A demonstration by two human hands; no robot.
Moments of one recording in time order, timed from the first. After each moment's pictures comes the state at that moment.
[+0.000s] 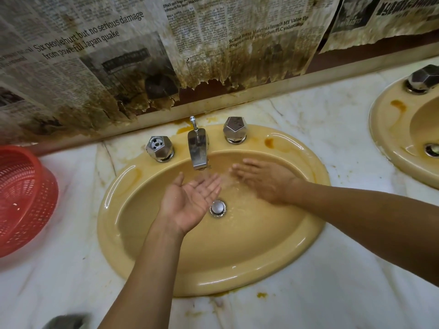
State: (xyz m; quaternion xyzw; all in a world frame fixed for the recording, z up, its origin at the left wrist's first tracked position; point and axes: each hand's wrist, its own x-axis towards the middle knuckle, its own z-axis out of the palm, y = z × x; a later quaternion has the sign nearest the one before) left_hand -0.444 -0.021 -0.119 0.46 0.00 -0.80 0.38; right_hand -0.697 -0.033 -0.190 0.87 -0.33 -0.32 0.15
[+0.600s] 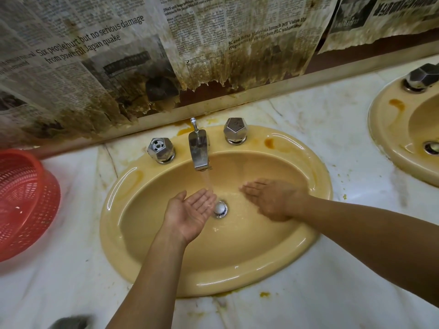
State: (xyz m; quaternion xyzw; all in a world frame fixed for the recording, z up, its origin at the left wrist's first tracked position) left_hand -0.433 -0.006 -0.142 0.53 0.04 -0.76 0.37; right_hand -0.686 0.000 -0.203 0.85 -0.39 -0.34 -0.06
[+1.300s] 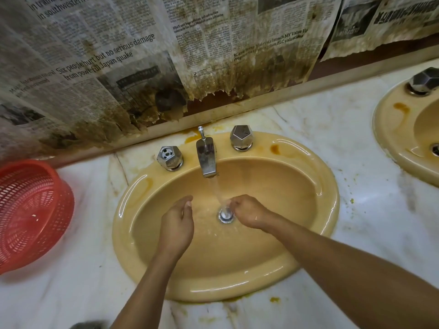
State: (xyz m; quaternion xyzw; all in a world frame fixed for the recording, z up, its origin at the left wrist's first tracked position) left_hand -0.389 0.015 -0.141 0.67 -0.62 -0.34 0.22; right_hand -0.595 0.006 -0.180 0.48 -0.66 0.14 -0.57
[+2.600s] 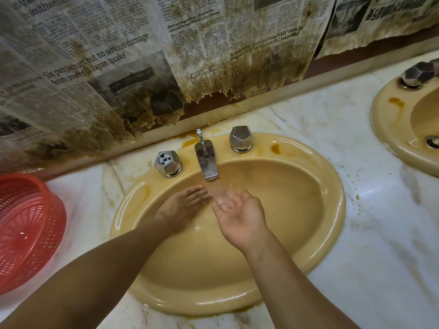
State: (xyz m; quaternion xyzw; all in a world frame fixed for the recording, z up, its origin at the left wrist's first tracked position) left_hand -0.368 -0.082 -0.189 0.14 -0.88 0.27 -0.36; right_hand -0.538 0.012 -0.115 -0.25 -0.36 0.59 -0.68
